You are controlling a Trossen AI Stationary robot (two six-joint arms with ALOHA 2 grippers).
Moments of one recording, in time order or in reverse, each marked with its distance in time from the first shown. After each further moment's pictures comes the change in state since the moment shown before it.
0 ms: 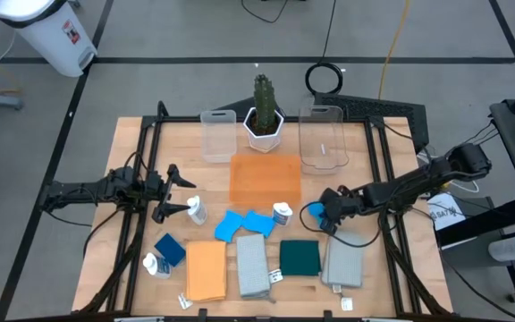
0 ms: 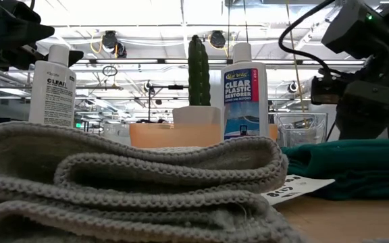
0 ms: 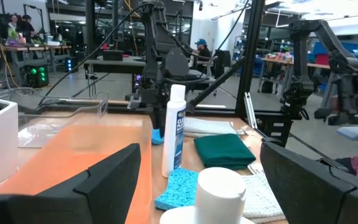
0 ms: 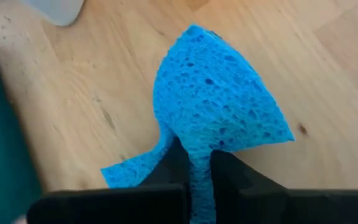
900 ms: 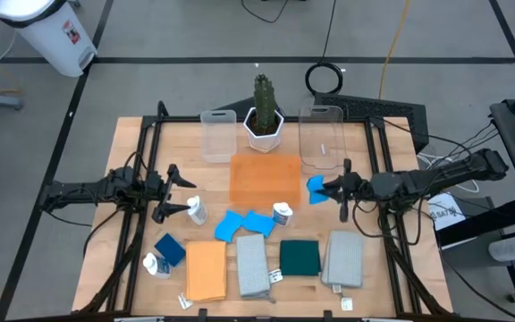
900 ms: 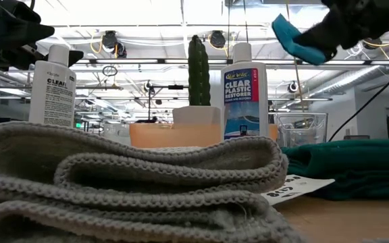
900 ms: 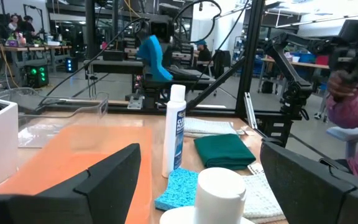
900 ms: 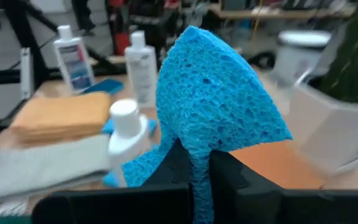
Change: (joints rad) left arm 0.000 0.000 0.000 0.000 0.000 0.000; right arm 0.000 -0.557 0.001 0.366 0.208 -0.643
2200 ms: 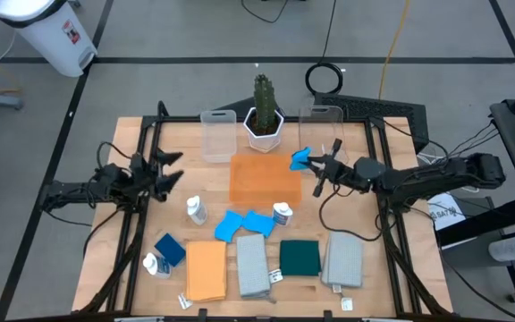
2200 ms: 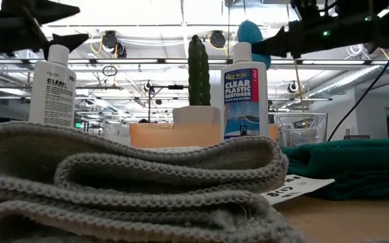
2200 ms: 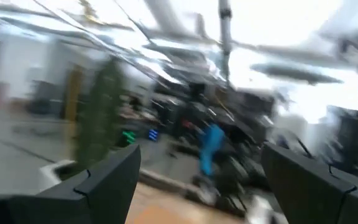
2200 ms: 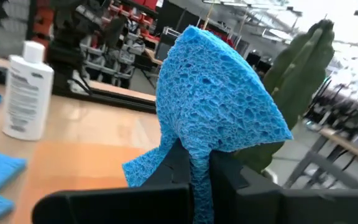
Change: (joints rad) left arm 0.000 0.025 0.000 0.378 -0.477 -0.091; right arm -0.279 0.374 -0.028 0.668 -0.020 -0.512
